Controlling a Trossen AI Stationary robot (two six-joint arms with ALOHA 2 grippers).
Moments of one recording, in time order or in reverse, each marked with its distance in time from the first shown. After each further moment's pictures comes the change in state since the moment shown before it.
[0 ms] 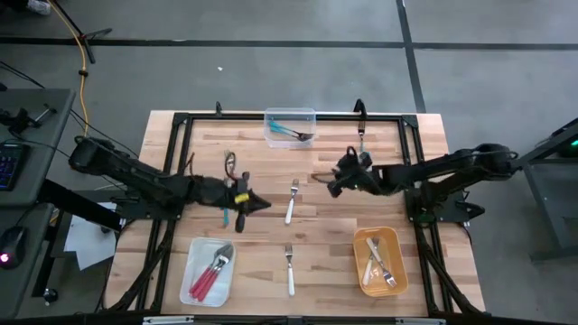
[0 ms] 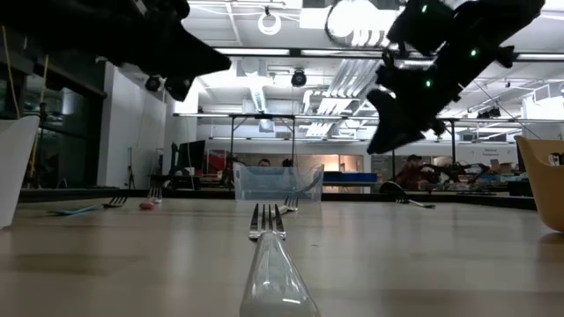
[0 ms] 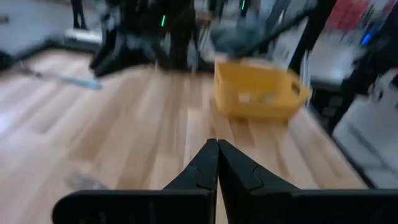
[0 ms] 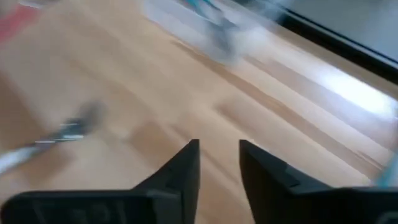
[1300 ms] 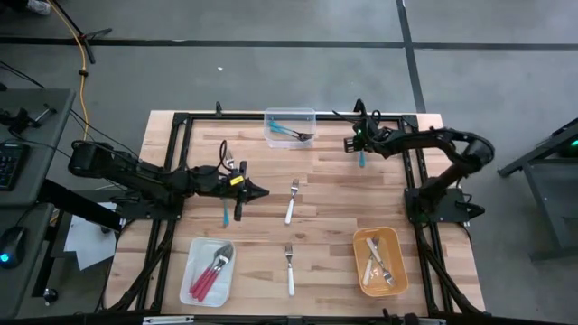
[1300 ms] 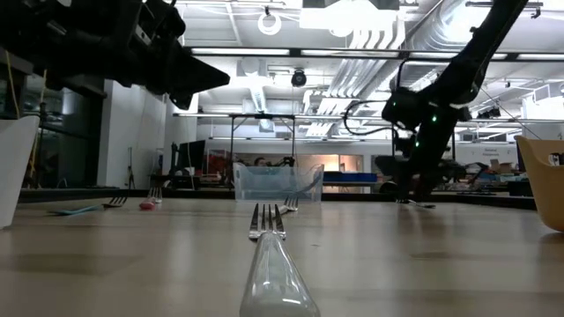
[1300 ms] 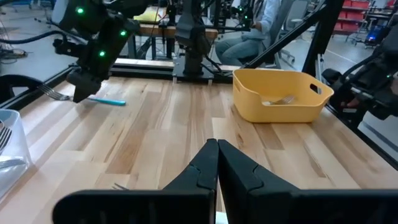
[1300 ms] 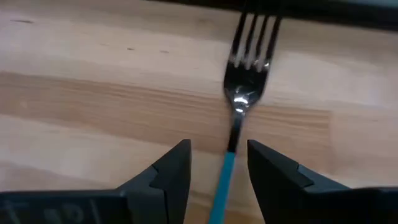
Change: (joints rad) left arm 0.161 0.005 -0.108 0.187 0.133 0.134; right arm -0.716 0.237 0.000 0.053 -0.270 -0.003
